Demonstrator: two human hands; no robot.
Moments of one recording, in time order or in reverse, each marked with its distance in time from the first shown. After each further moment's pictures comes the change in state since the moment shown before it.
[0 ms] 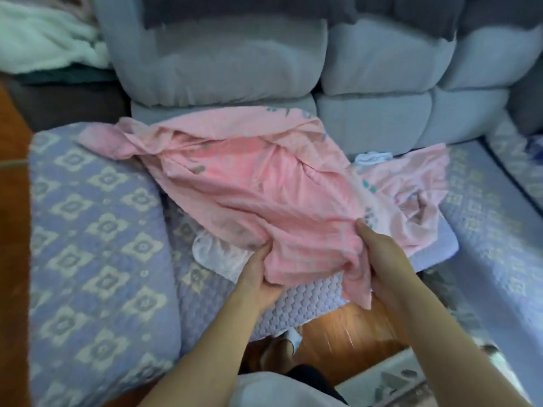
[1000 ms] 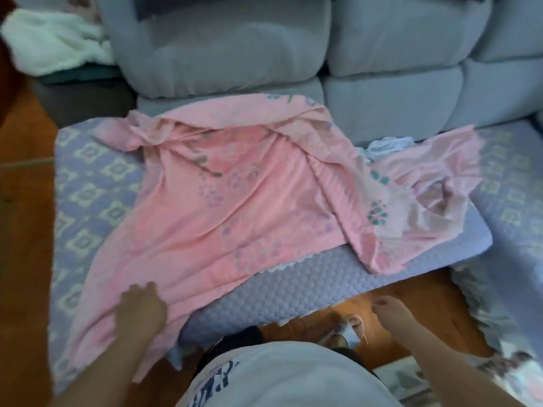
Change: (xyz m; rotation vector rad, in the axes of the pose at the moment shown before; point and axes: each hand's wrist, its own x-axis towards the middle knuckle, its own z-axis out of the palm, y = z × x) left_hand -0.044 0.015 -0.247 1.965 1.193 0.086; right_hand 0.092 0.181 -0.158 -0.943 0.025 0.292
